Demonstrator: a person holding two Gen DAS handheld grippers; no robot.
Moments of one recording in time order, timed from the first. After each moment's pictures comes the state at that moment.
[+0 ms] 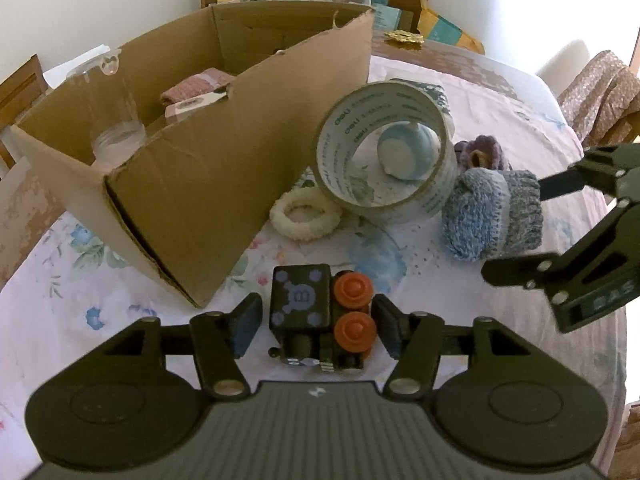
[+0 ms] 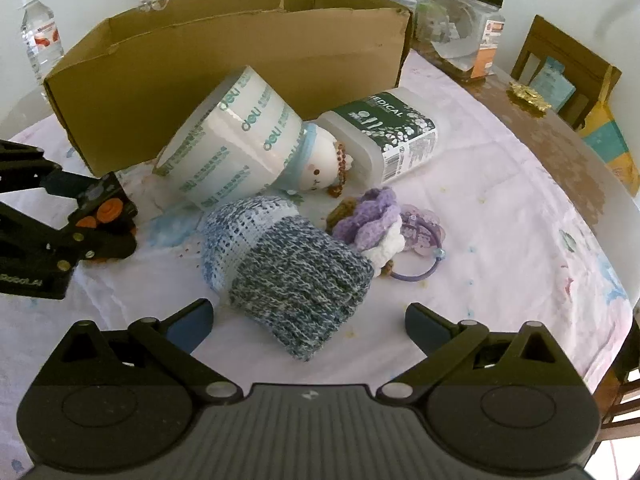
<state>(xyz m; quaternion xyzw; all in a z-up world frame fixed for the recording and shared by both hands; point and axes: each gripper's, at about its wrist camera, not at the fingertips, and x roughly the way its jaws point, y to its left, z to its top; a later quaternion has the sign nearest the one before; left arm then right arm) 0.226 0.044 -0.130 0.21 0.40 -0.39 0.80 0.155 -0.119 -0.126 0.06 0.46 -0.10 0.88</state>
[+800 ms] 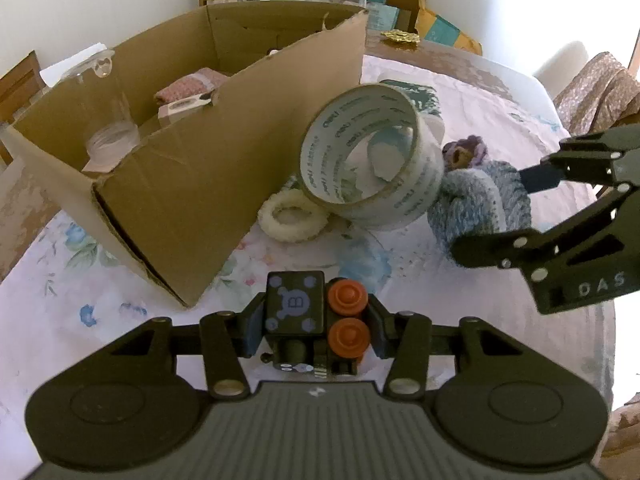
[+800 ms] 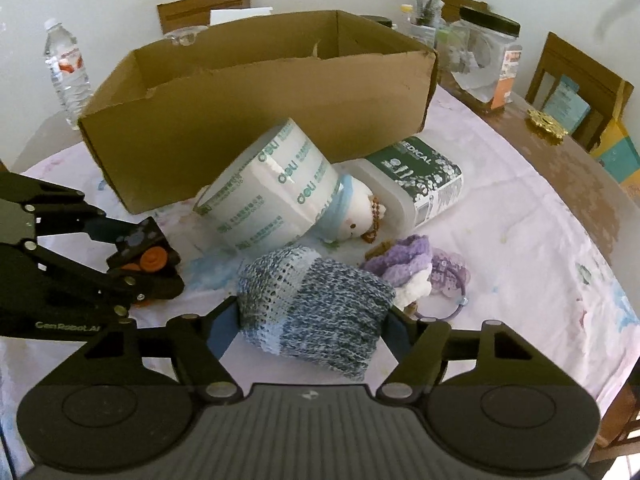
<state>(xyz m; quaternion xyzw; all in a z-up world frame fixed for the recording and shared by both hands) 0.222 0.041 -0.124 0.21 0.41 -0.39 0.80 0.163 -0.112 -0.108 0.06 0.43 -0.07 0.90</state>
